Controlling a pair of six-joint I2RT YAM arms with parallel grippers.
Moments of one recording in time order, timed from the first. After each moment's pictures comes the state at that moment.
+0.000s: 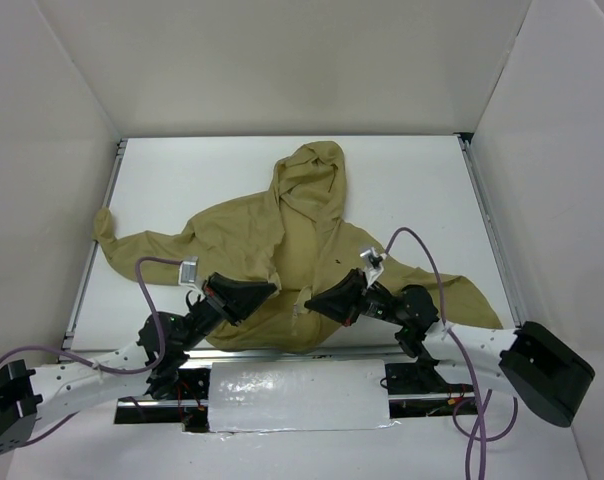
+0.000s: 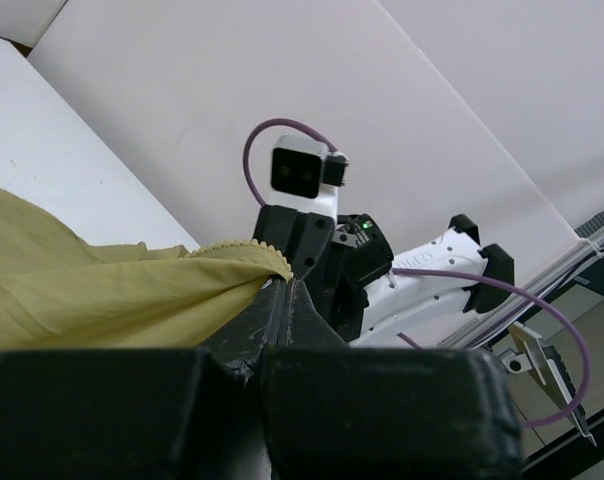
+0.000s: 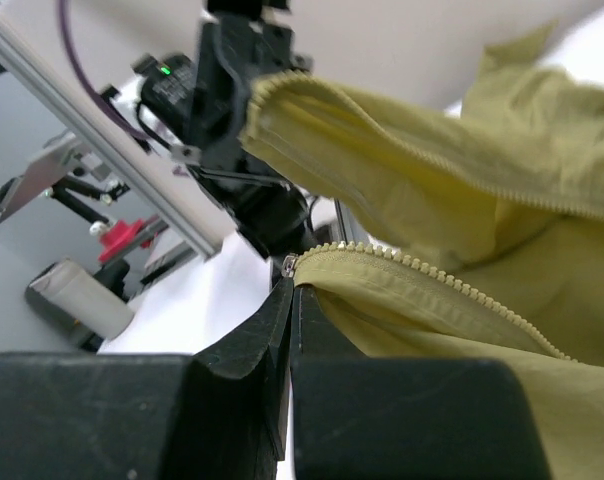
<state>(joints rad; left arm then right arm) -0.99 0.65 0.06 1.02 -0.08 -0.87 0.80 0.99 0.07 1.26 -0.51 0.78</state>
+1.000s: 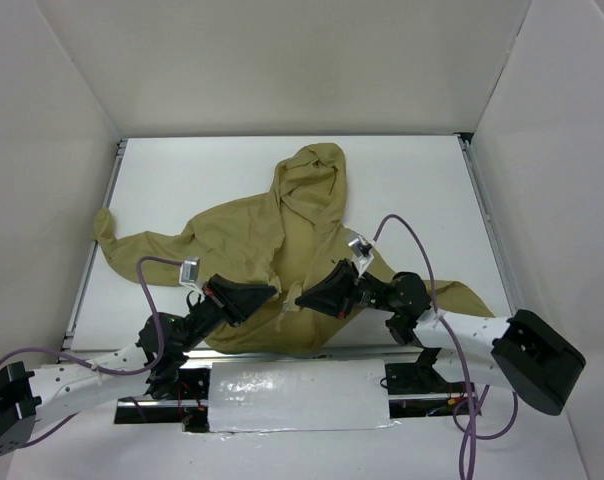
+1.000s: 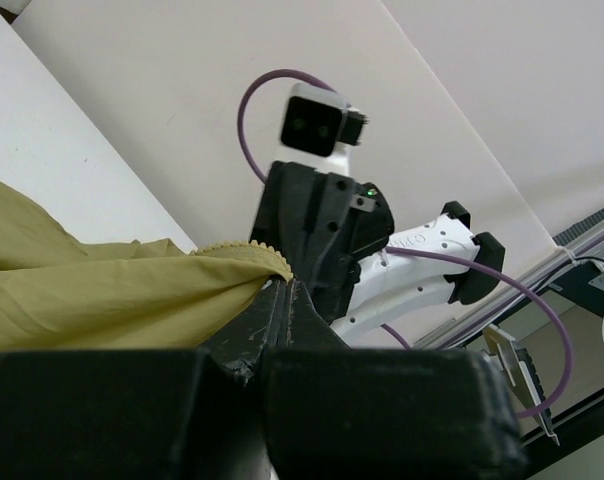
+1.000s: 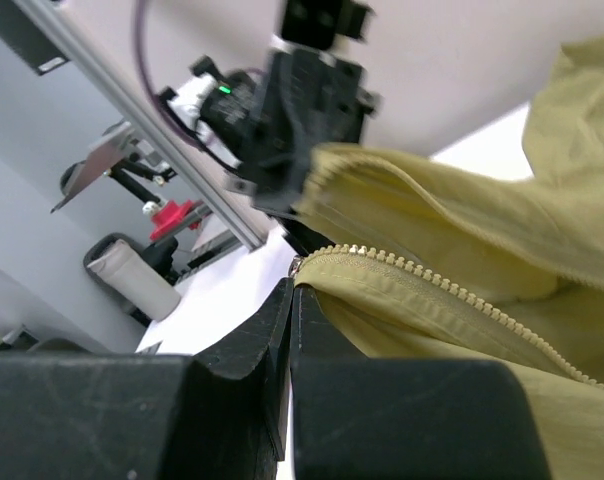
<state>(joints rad) -0.99 0.63 0.04 0.99 -0.07 -0.95 0.80 1.13 0.21 1.29 -0.63 0.86</state>
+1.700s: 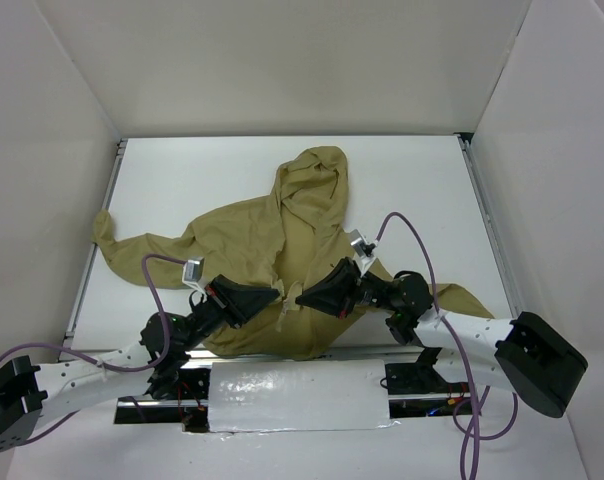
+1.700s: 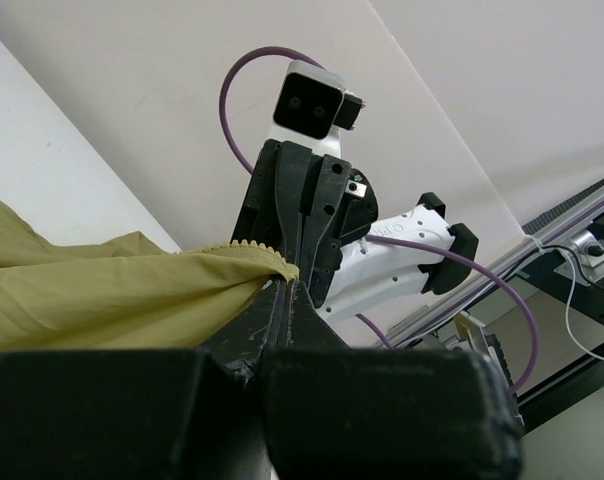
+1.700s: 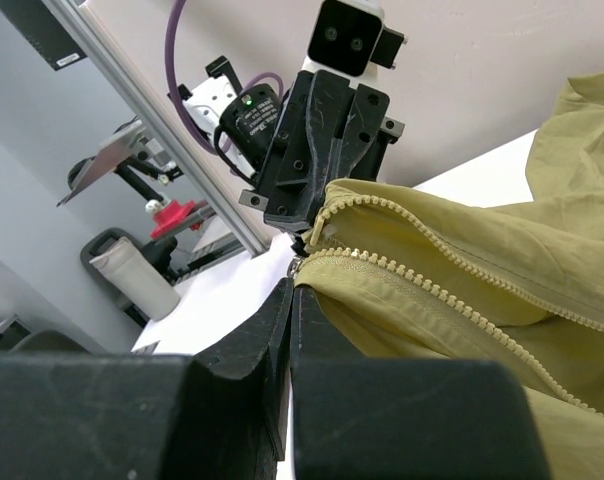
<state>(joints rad) -0.99 0.68 0.04 1.07 -0.02 -1.00 0.80 1.08 0.22 1.30 -0.64 0.85</state>
